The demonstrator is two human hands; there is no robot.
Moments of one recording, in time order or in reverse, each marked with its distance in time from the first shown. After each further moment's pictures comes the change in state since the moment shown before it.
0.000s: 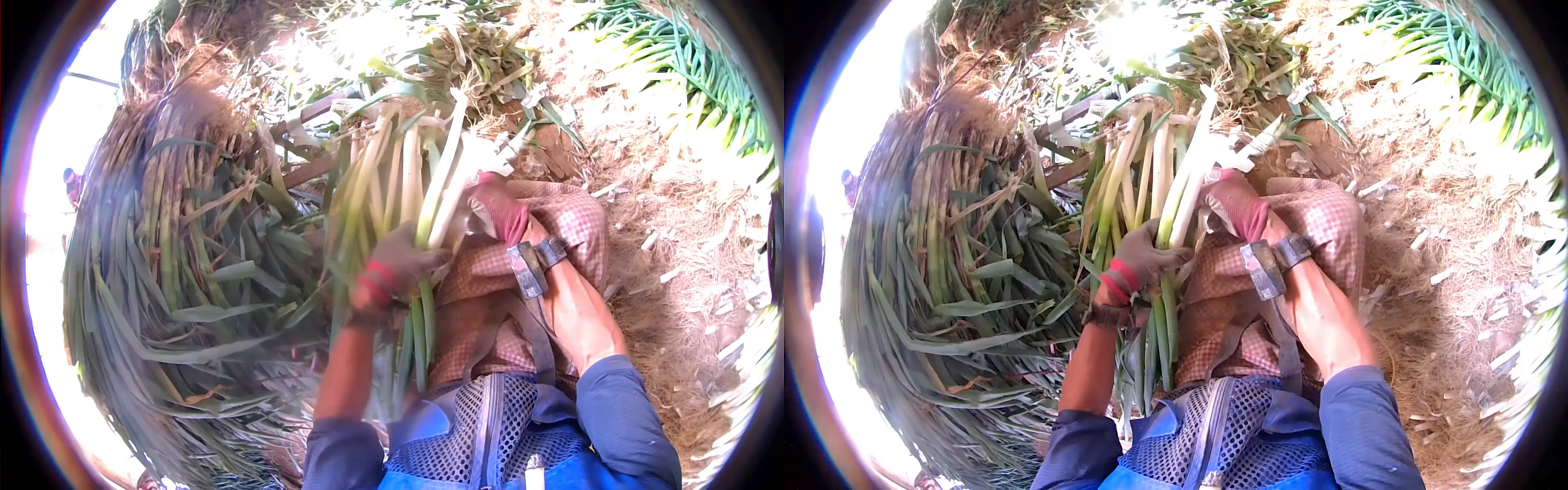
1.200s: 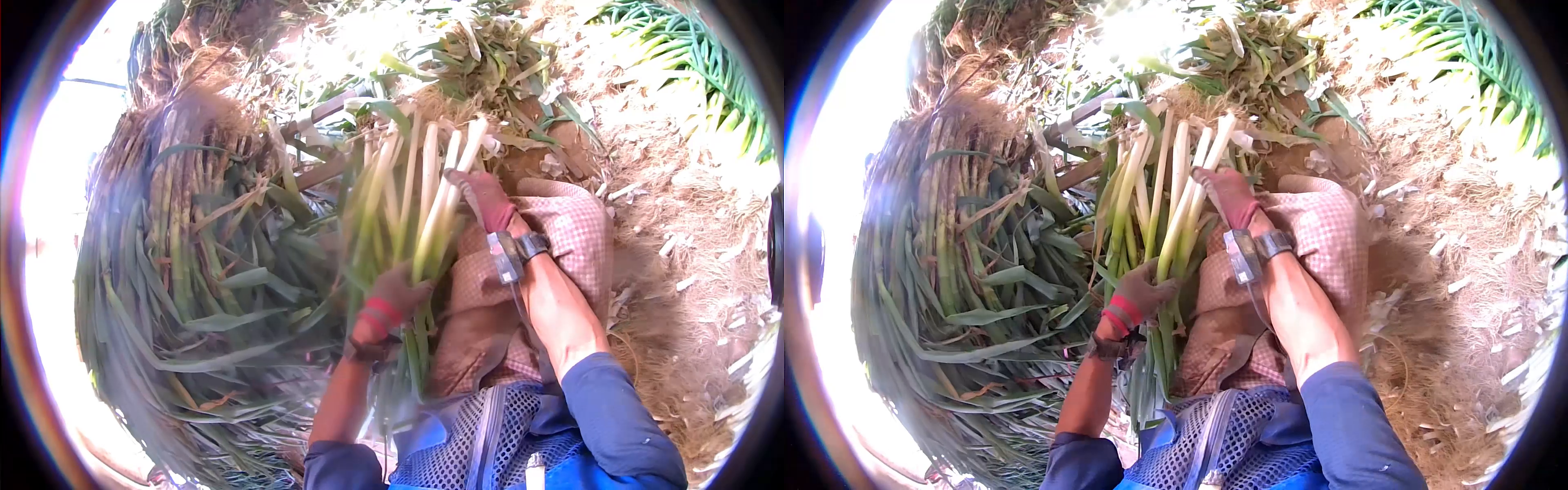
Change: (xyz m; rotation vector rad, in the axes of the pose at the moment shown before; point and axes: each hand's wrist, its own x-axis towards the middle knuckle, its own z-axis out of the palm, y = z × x) left_hand -0.047 -0.022 -0.019 0.441 0.082 -0.181; right_hand 0.074 0.063 0.003 0.135 0.420 -0.013
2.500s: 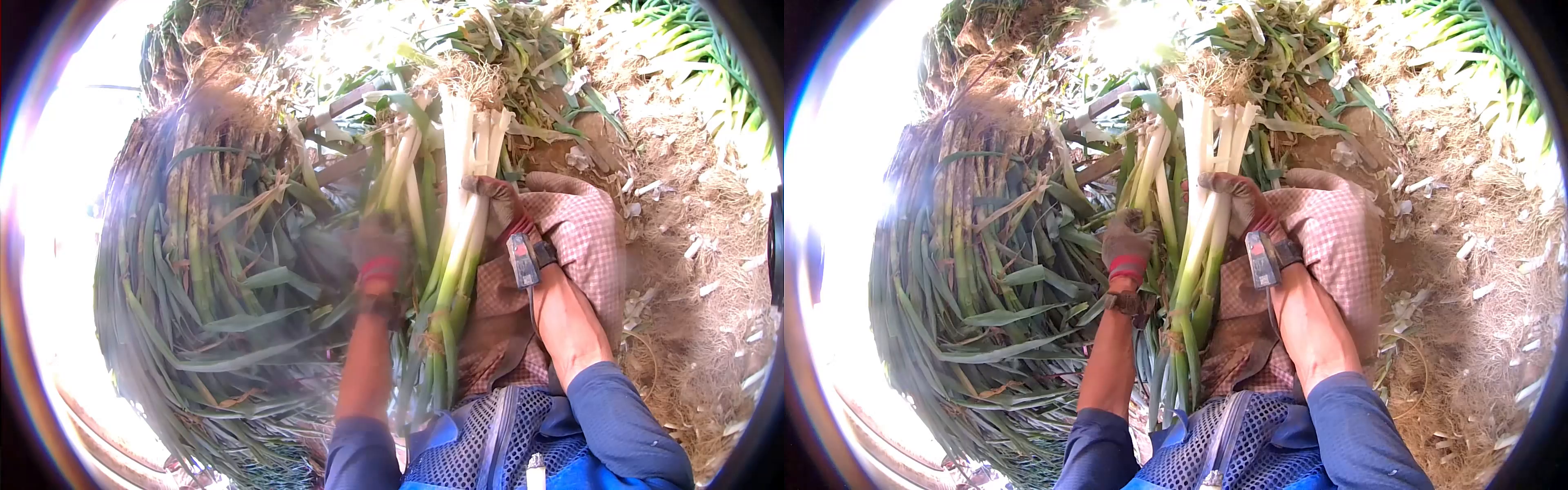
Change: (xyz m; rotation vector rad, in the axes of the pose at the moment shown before) left_hand 0.069 -0.014 -0.041 0.351 0.668 0.023; right_hand -0.035 -0.016 0.030 0.569 -0.366 0.192
